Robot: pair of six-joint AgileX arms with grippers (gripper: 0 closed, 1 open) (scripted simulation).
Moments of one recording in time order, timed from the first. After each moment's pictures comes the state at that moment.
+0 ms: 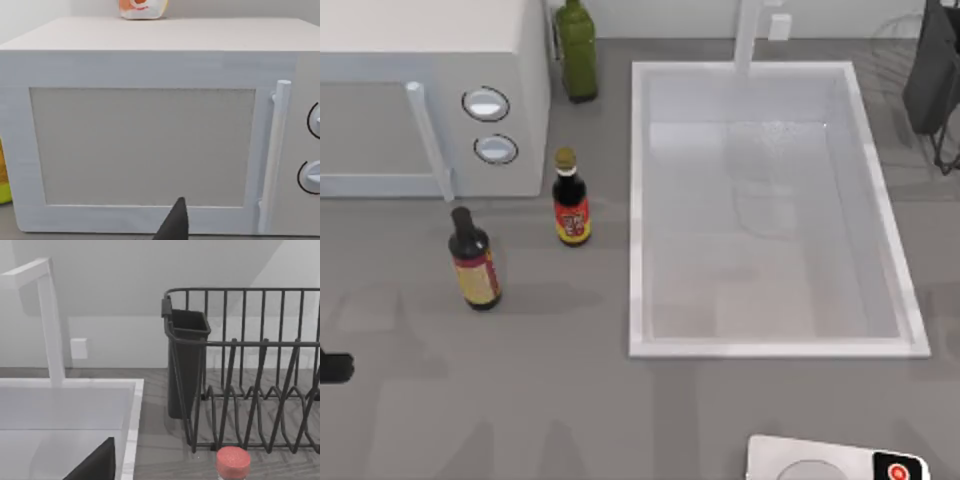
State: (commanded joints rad) left arm 0.00 0.00 0.00 0.00 0.00 0.00; right arm 0.00 0.00 0.00 0.00 0.00 0.00
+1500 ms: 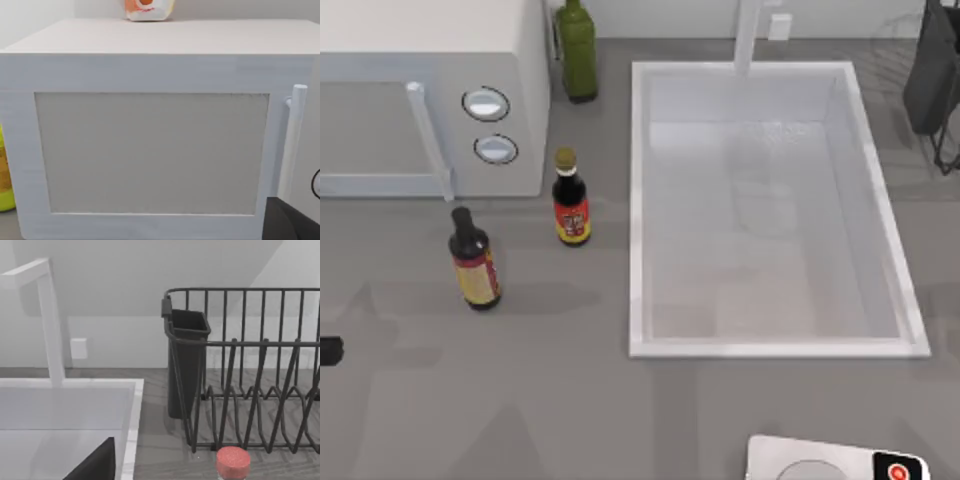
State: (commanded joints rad) left arm 0.12 0.21 -0.01 0.23 0.12 0.00; right arm 0.00 0.00 0.00 0.00 0.00 0.00
